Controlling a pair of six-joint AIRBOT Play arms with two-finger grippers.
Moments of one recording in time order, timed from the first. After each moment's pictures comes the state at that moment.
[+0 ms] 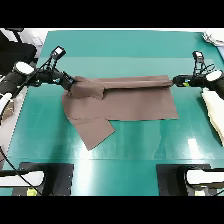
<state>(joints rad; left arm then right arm) 0.01 -1.42 1.21 0.79 -0.86 -0.44 -0.20 -1.51 1.18 -1.00 0.66 1.04</state>
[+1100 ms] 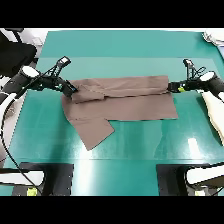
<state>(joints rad) 0.01 -1.47 1.19 0.84 -0.97 -0.47 -0.20 -1.63 1.23 -1.00 0.82 1.03</state>
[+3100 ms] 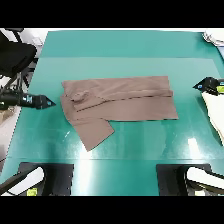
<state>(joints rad) 0.36 -1.08 0.87 0.84 -1.29 -1.02 -0.50 -1.28 1.23 -1.00 1.28 1.16</state>
